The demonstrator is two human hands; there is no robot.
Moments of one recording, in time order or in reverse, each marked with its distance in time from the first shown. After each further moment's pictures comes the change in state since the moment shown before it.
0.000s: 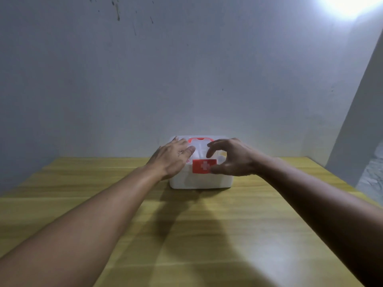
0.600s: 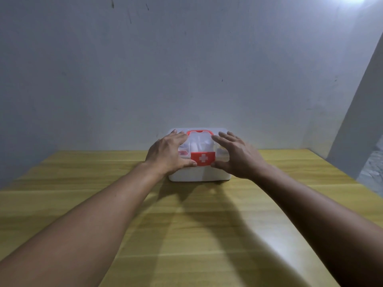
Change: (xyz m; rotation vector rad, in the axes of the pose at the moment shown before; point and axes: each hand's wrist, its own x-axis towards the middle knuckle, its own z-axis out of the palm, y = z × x) left_hand -0.005 0.002 0.010 0.154 0.169 0.055; right_hand 0.004 0.041 0.045 -0.224 0.248 0.074
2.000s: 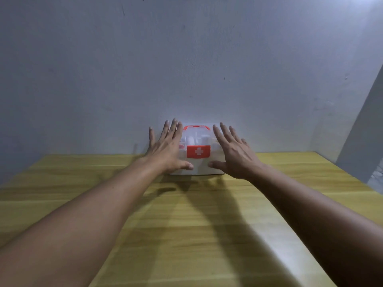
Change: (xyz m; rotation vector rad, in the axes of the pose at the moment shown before) left_hand 0.035 -0.019 0.016 0.262 -0.170 -0.044; right_hand 0.028 0.007 0.019 0.006 -0.068 0.036
